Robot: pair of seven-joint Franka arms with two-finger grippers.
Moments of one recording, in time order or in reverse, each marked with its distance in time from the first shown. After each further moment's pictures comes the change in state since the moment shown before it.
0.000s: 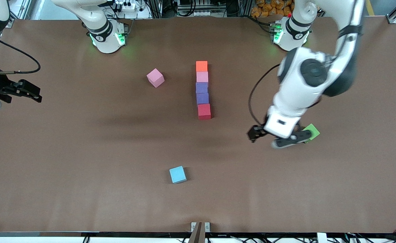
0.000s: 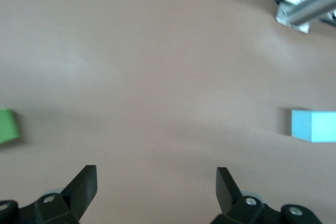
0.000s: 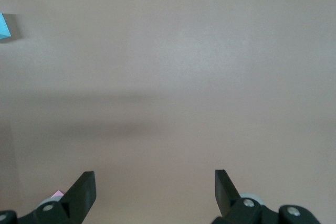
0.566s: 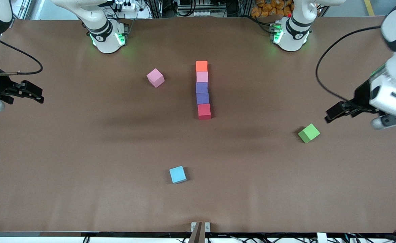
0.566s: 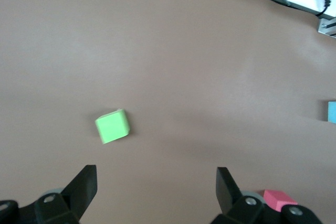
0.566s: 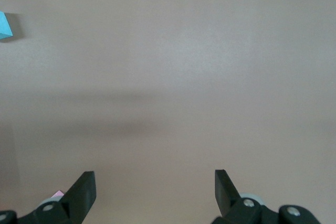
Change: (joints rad) left arm 0.304 -0.232 -0.040 -0.002 0.004 -0.310 0.289; right arm 0.001 0.008 0.005 0.008 0.000 0.000 0.000
